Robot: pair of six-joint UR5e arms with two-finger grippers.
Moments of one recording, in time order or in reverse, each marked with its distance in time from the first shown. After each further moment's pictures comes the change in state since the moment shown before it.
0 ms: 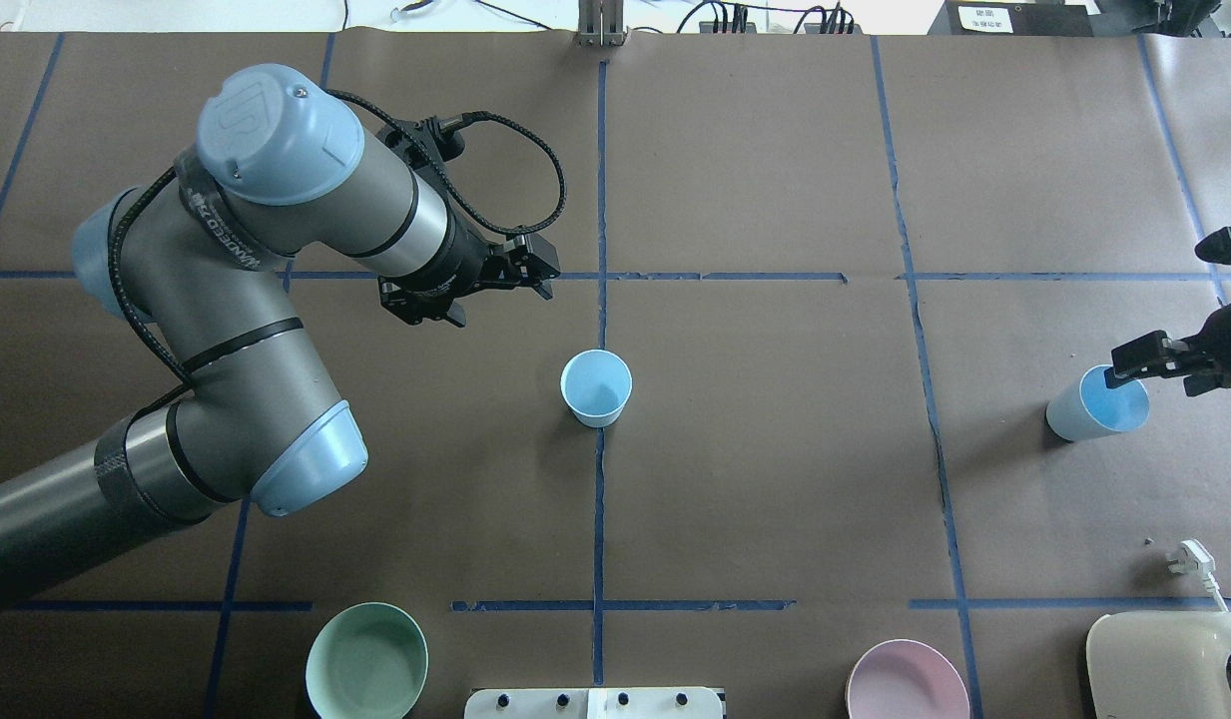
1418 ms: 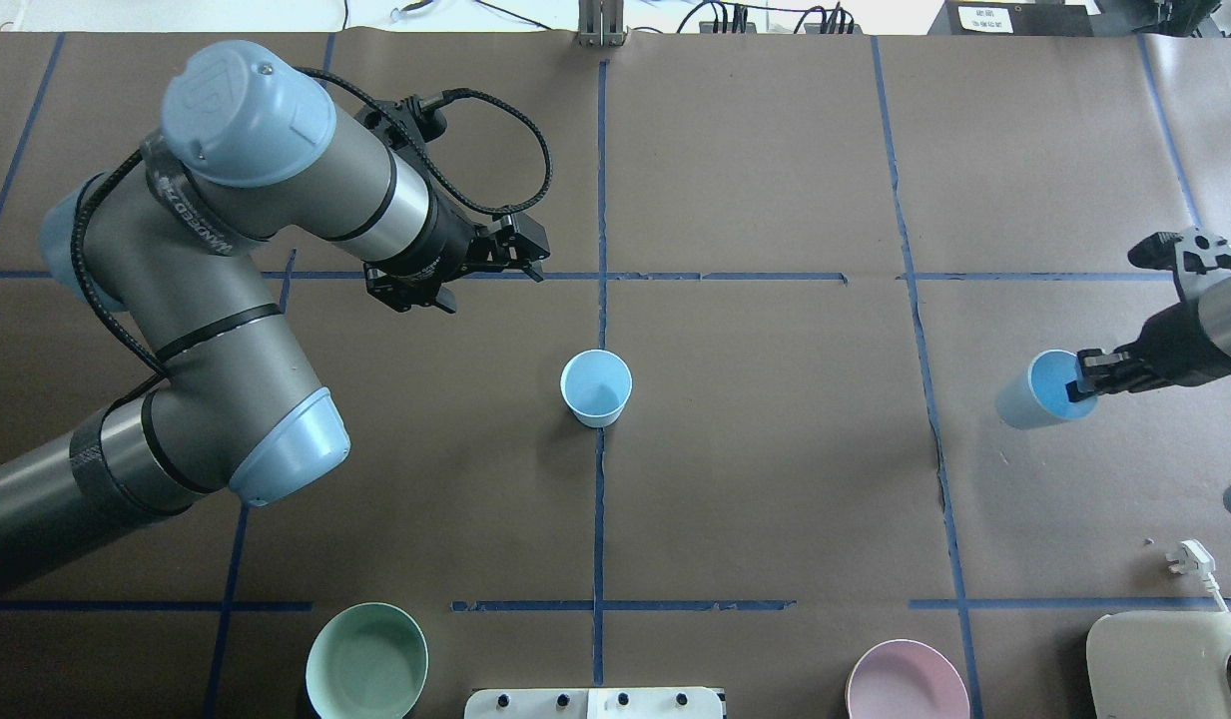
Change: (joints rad) left arm -0.031 0.019 -0.030 -0.001 -0.006 -0.018; right arm -0.092 0.069 0.081 0.030 0.025 0.071
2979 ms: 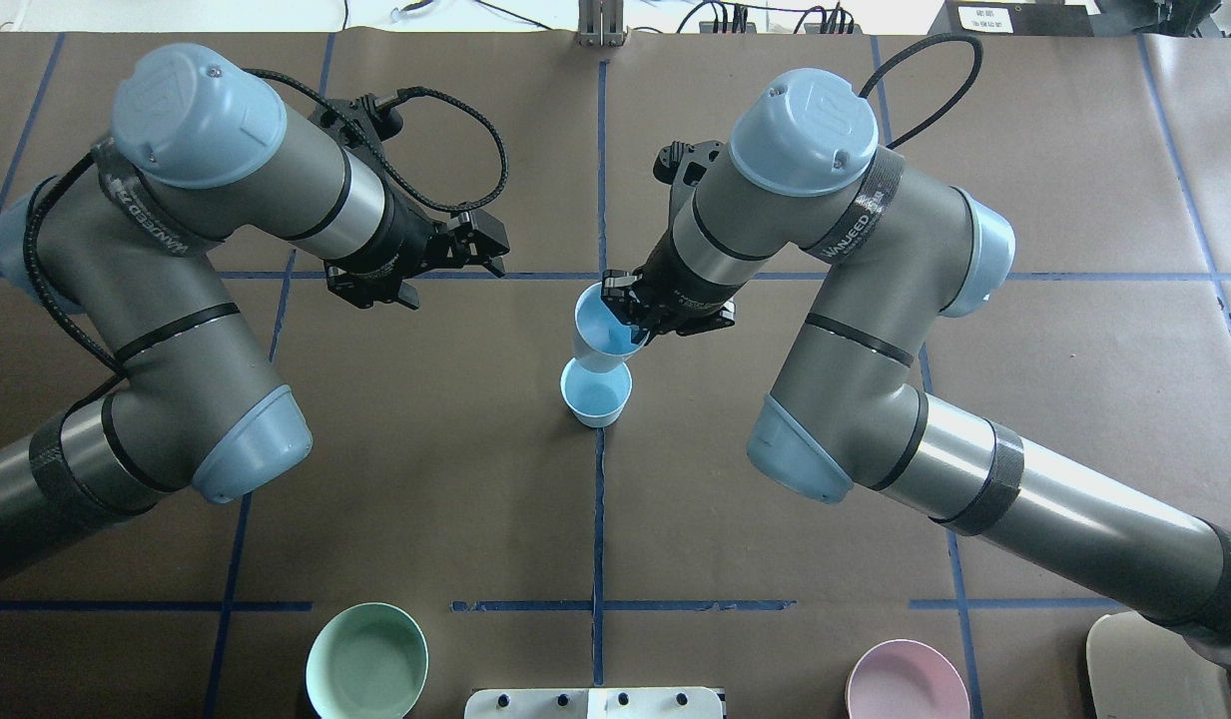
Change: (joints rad) left arm -0.018 0.051 -0.019 -0.007 0.005 0.005; right arm -0.309 0.785 -0.168 -0.341 -0.158 0.421
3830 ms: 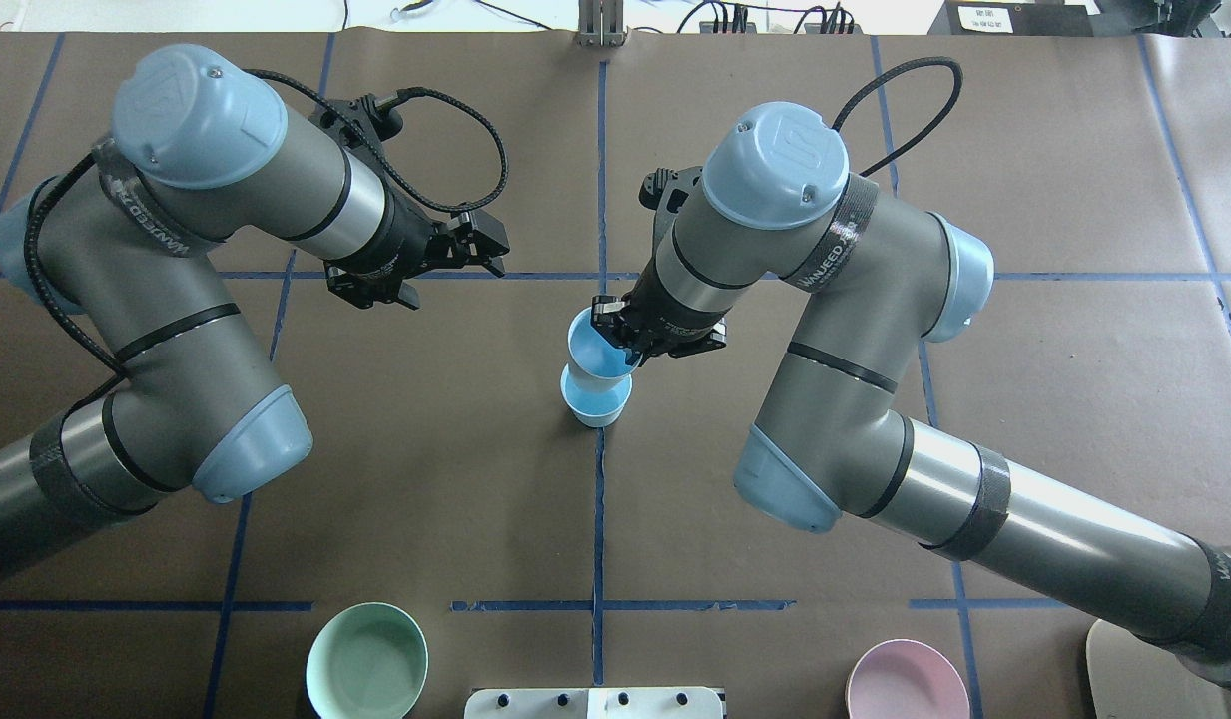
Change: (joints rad) left arm 0.001 0.000 0.000 -0.001 0.002 -0.001; right arm -0.034 0.003 0.012 -0.038 -0.034 -0.001
